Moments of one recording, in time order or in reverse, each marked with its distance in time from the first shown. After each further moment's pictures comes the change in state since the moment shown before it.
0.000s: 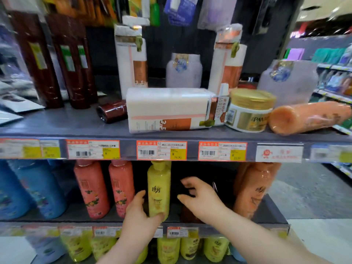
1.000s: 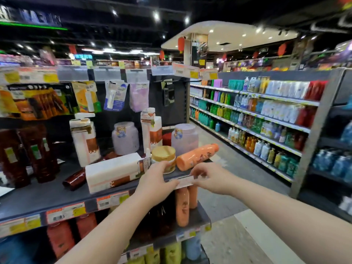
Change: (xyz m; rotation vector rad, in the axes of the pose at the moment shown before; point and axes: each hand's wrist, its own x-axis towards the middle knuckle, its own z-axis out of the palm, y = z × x) left_hand -0.117 0.279 0.002 0.388 -0.271 0.686; right_hand -0.159 -0.114 -0.260 -0.393 0.170 0.008
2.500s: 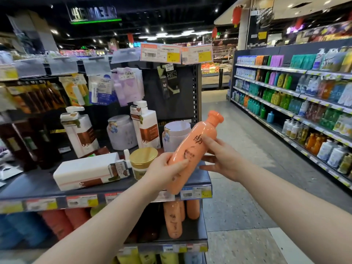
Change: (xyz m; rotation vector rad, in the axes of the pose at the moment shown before) left_hand 0.115 0.084 0.098 -0.473 0.041 -0.409; right_hand 0.129 0.141 -0.070 1.199 -0.245 0.112
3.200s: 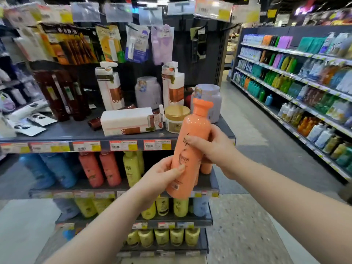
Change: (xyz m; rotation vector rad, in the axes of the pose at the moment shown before) left_hand -0.157 -0.099 -0.077 -0.284 -0.244 -0.058; right_hand -0.111 0.061 0.152 -0.370 0.095 -0.151
